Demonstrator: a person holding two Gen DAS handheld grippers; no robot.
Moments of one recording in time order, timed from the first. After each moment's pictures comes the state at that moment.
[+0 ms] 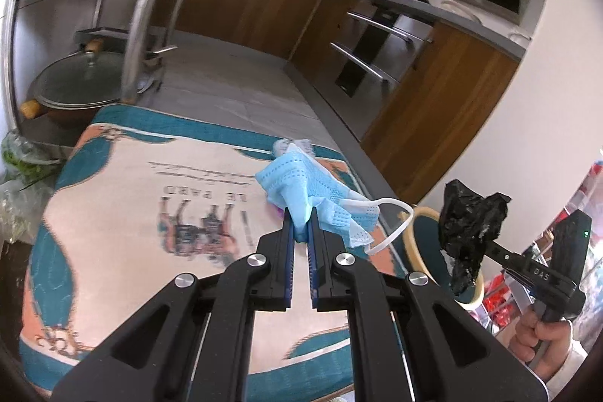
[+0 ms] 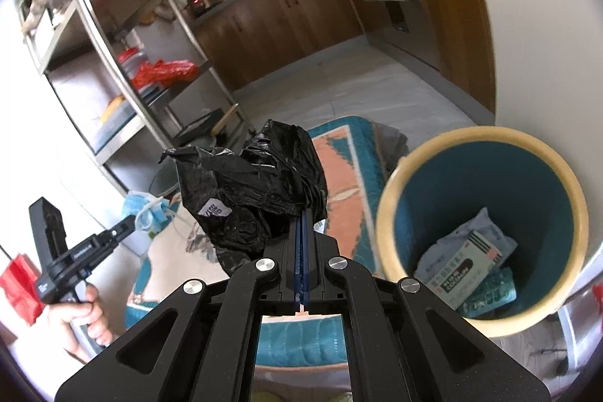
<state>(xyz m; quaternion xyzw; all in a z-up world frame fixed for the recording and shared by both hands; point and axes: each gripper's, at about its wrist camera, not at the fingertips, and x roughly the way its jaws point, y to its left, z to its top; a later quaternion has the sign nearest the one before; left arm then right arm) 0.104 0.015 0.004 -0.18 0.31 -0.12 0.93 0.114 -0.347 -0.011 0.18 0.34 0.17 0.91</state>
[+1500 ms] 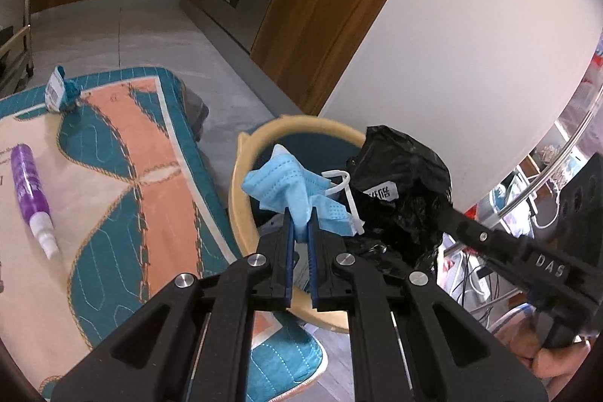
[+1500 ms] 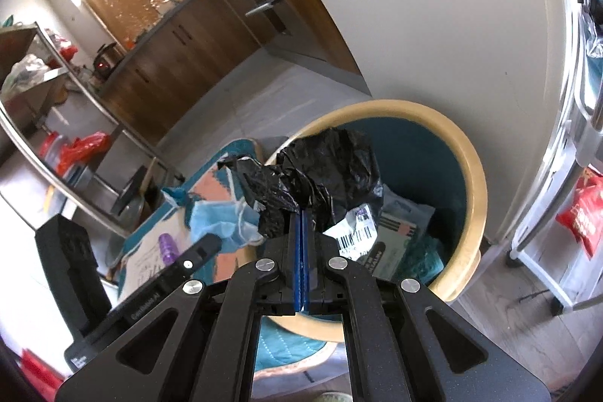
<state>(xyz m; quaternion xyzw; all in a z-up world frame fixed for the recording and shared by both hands) 0.176 -0.254 -0.056 -0.09 0.41 -0.28 0.86 0.110 -0.457 -0.050 0.29 0.36 0.01 0.89</state>
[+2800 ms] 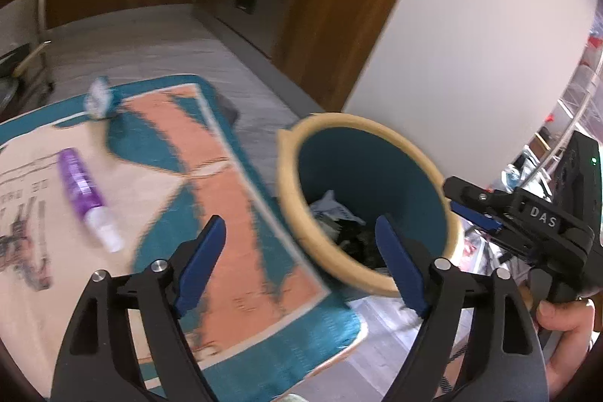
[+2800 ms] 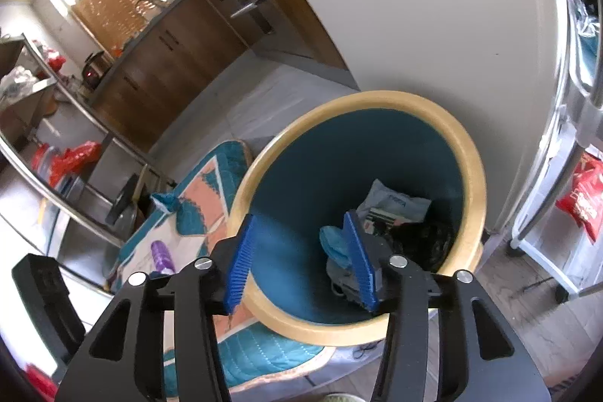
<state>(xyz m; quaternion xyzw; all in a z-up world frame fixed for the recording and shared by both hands) 0.155 -0.209 -0.040 -0.05 0.40 -0.24 0.88 0.118 -0.456 -0.061 0.30 0.36 -0.01 0.88</state>
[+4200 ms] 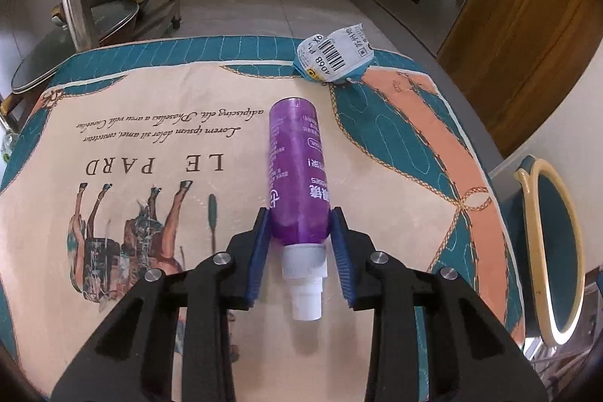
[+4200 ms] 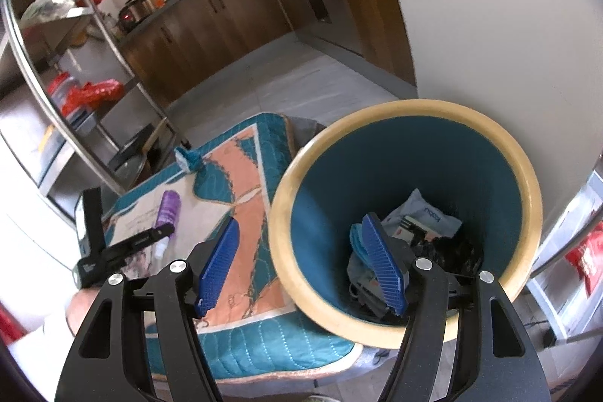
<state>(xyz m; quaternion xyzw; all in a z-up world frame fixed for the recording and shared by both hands) 0.246 -0.063 -0.102 -0.08 0.47 -0.02 0.88 0.131 -0.392 -0.052 0.19 0.37 0.05 0.91</state>
